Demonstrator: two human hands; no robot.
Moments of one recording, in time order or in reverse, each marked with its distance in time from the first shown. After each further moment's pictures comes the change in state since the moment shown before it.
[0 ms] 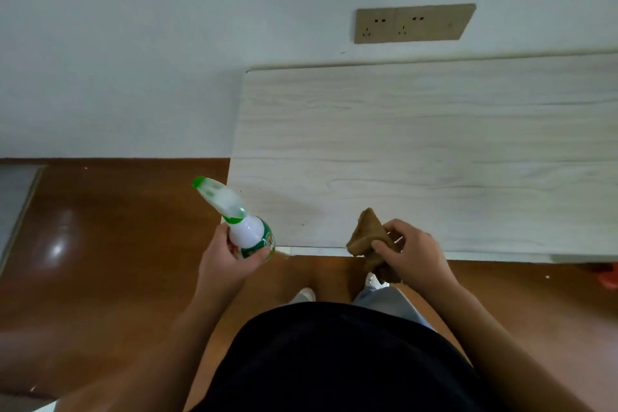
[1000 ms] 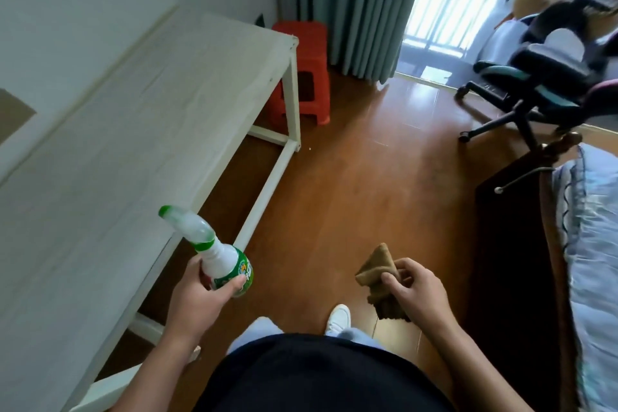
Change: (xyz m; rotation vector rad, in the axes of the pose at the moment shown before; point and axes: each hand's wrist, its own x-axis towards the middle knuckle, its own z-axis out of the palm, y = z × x) left_hand -0.170 0.070 0.165 0.328 -0.867 0.691; right_hand -0.448 0.145 0.133 0.597 0.934 0.919
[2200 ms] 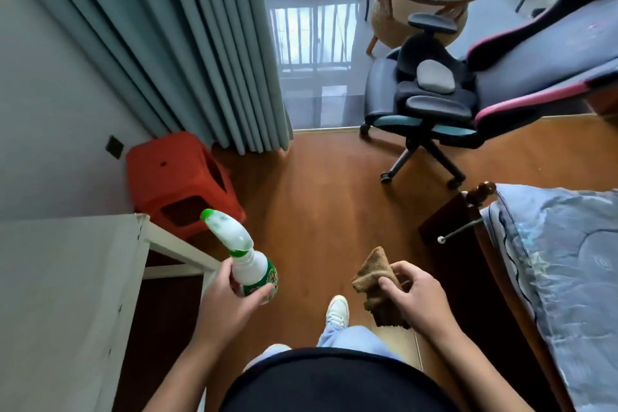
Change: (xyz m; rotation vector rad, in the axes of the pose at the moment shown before) left_hand 0.384 0.376 0.261 0.207 -0.376 0.325; right_hand 0.373 -0.035 -0.232 0.135 0.290 0.182
